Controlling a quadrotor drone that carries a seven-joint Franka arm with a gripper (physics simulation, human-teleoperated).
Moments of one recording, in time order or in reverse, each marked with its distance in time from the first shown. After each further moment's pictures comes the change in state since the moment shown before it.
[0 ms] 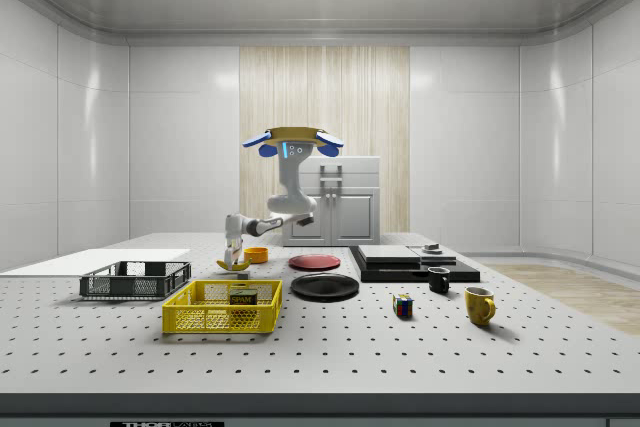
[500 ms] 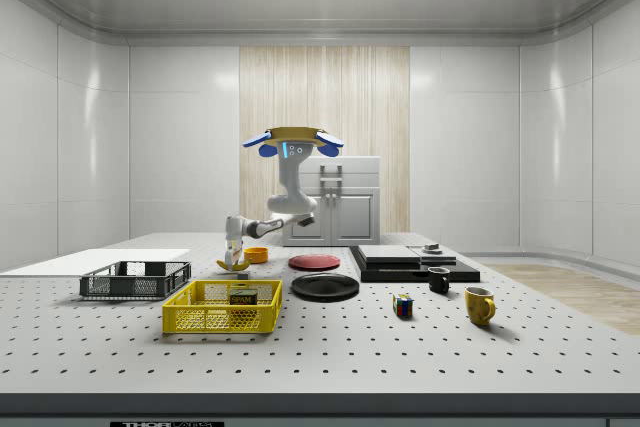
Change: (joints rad) arm 0.010 0.006 -0.027 0.014 -0.027 0.010 -0.018
